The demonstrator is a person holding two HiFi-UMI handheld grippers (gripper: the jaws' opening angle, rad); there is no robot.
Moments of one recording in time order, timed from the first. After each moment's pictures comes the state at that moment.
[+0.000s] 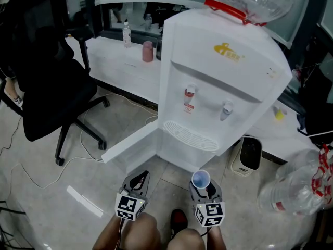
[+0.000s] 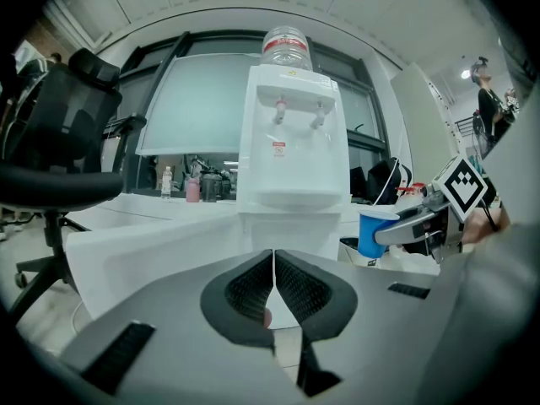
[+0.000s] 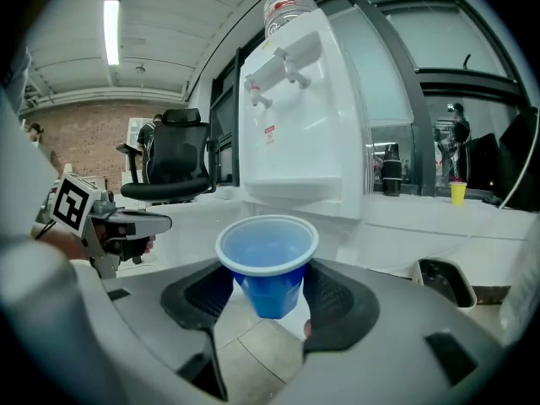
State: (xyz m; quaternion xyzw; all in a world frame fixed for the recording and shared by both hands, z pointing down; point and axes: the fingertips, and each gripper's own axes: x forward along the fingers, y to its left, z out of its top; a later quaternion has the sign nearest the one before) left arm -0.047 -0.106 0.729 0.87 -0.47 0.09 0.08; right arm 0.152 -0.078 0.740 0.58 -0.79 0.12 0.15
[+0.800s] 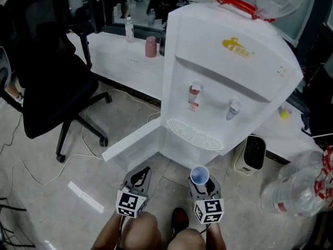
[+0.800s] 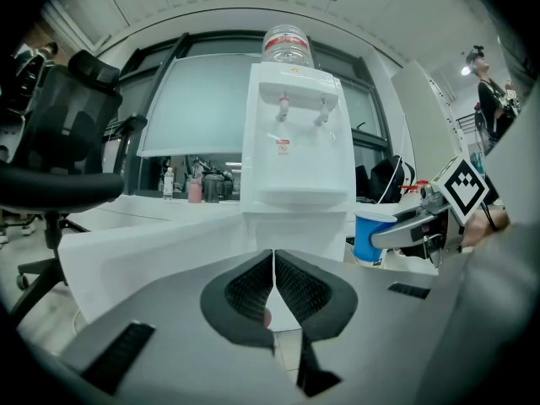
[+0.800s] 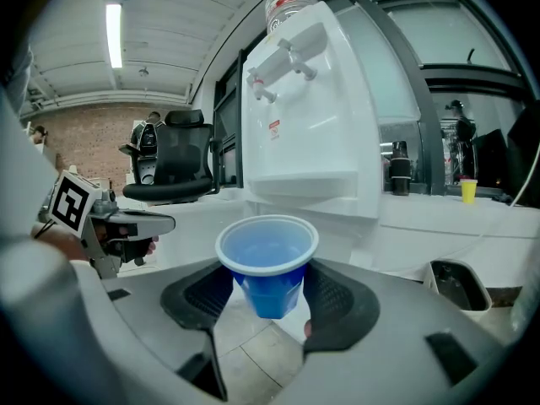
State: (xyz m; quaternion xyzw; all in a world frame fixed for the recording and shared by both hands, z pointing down) left arm -0.050 -0.118 0.732 0.87 -0.48 0.09 0.07; right arm 0.137 -0.097 0.747 0.56 -0.80 0.12 0.15
